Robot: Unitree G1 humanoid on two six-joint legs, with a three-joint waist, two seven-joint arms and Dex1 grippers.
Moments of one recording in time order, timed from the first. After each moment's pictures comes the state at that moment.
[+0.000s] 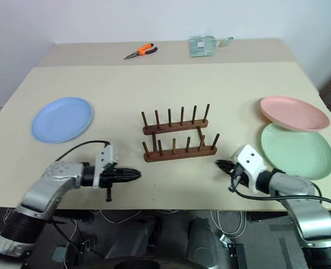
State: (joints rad) left arm -0.16 0.55 -0.21 -0.20 -0.31 0.49 -1.04; right arm 0.09 -0.72 -0.08 -0.35 0.26 0.42 0.80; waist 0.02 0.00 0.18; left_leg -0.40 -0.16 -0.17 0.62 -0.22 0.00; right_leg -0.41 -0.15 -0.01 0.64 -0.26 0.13
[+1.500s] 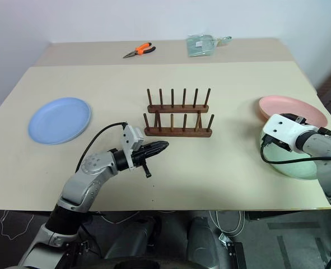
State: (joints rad) left arm -0.26 0.28 -0.22 -0.19 -0.30 0.35 -0.75; right arm -0.26 -1.06 -0.01 0.26 -0.32 0.12 0.53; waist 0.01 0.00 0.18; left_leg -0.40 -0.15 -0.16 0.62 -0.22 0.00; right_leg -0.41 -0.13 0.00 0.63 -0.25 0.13
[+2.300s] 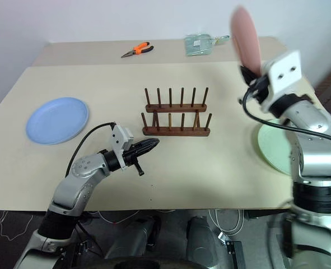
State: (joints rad) left arm -0.22 0.32 -0.15 -0.18 -0.28 0.29 -0.71; right arm -0.50 -0.55 -0.30 -0.37 0.54 0.54 0.44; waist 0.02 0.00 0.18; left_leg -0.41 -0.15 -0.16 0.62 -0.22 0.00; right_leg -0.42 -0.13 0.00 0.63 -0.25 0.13
